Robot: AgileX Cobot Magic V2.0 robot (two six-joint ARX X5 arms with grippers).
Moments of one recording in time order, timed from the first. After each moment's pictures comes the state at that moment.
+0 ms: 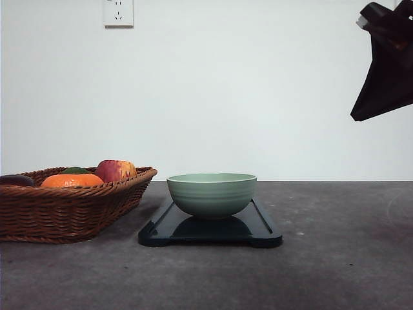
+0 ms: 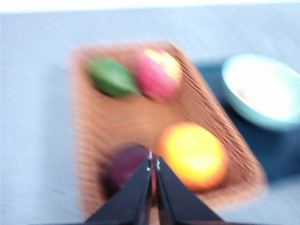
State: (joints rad) left_arx -0.17 0.44 0.43 -0.30 0.06 -0.03; right_arx 0.46 0.86 0.60 -0.34 -0.08 0.09
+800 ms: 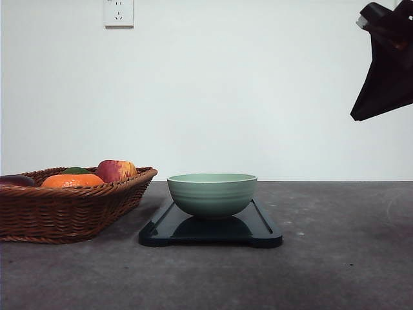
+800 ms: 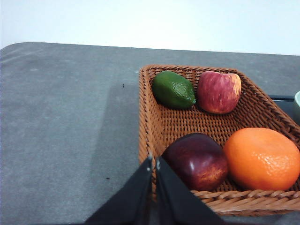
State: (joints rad) left_arx -0.01 0.00 0.03 -0.18 0.05 -0.06; right_arx 0.46 0.86 0.60 -0.34 -0.08 0.09
